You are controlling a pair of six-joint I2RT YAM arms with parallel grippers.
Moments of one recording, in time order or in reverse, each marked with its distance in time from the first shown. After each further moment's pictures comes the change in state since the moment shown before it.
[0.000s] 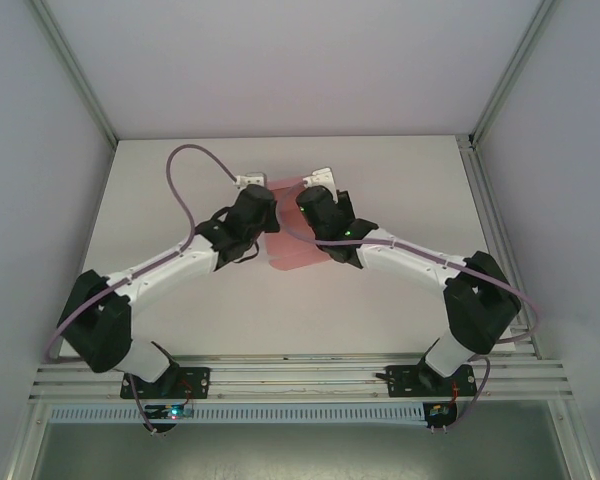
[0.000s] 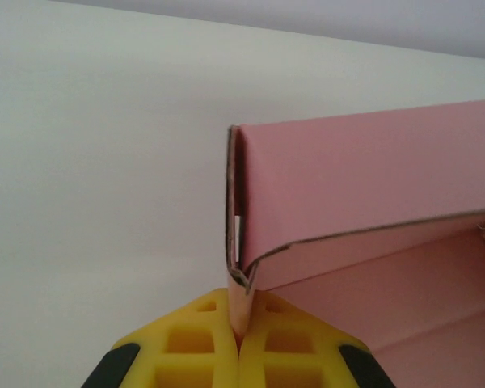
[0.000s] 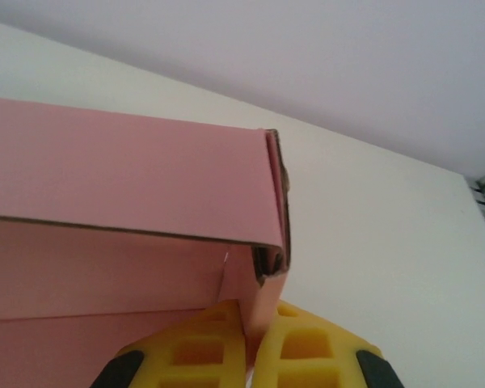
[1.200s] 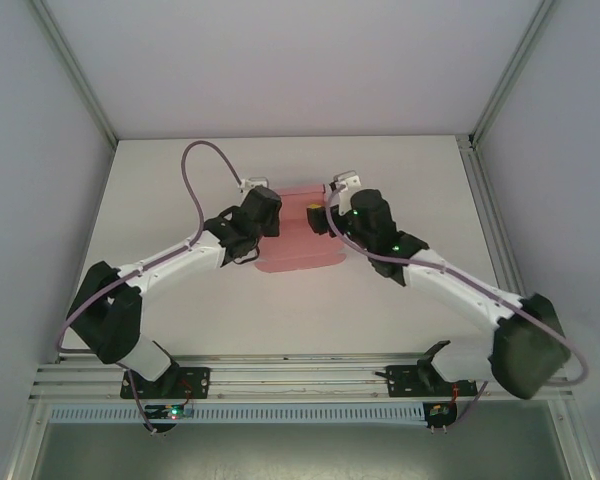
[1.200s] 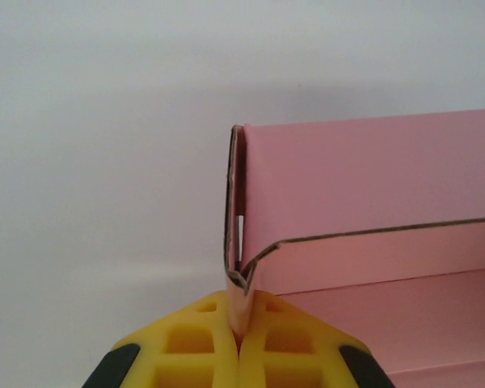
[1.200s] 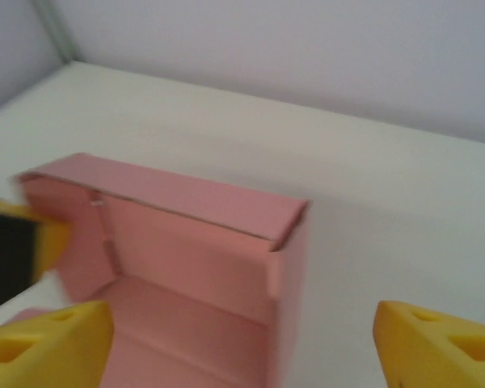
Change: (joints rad) left arm 0.015 0.028 -0.016 -0.024 0.018 0.072; right arm -0.142 -0.358 -0.279 0.179 -0.687 0.025
